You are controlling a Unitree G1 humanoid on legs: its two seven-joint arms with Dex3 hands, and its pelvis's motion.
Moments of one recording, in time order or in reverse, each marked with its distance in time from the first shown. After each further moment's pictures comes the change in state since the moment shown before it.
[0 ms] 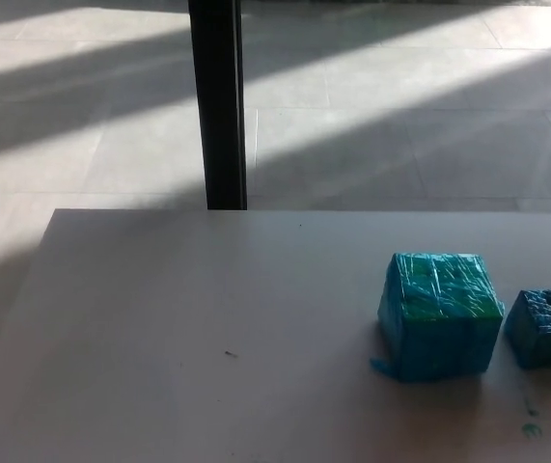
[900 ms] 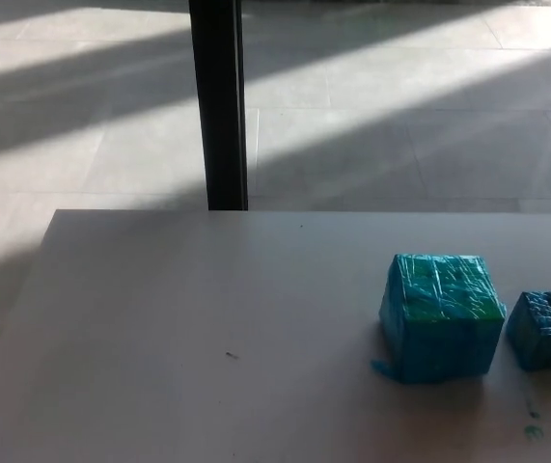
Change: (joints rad) left_arm 0.037 -0.035 -0.053 -0.046 0.099 -0.047 0.104; right_arm -0.074 0.043 -0.103 -0.018 -0.053 -0.049 -0.020
